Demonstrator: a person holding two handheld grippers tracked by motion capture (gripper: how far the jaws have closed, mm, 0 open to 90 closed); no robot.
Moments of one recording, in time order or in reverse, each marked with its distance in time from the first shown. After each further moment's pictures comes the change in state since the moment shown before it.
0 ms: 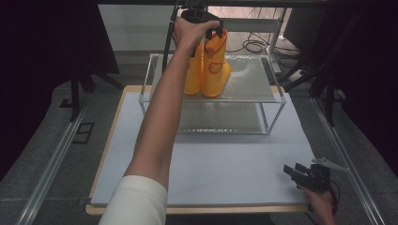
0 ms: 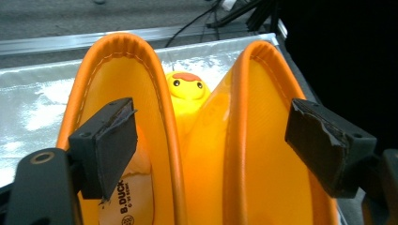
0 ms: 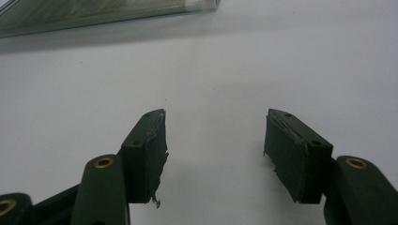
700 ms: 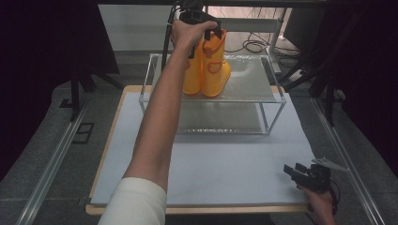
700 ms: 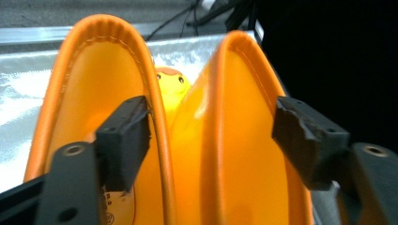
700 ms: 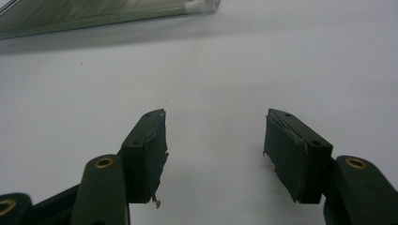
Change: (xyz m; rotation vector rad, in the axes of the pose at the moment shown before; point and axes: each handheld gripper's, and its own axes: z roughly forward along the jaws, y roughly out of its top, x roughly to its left) left arm 0.005 -0.005 -0.001 0.009 -0.093 -0.032; right arm 0.001 0.000 -0.001 -0.005 -0.004 0.003
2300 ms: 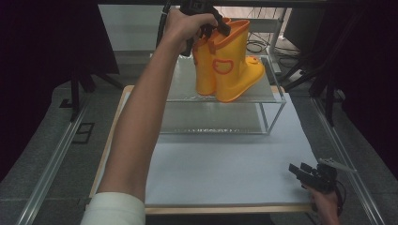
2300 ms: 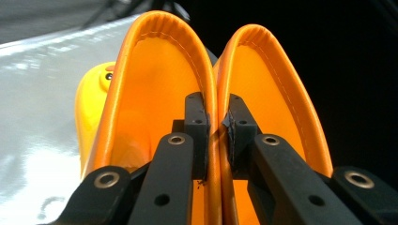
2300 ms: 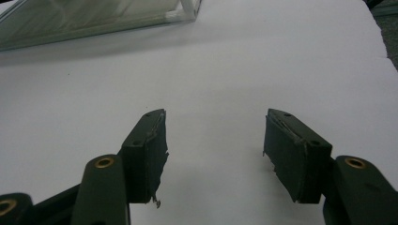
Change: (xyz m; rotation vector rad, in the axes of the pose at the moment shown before) left arm -0.043 -0.021 -0.062 0.012 -0.247 0.189; right arm -0.012 0.002 -0.008 -0.015 -0.021 0.040
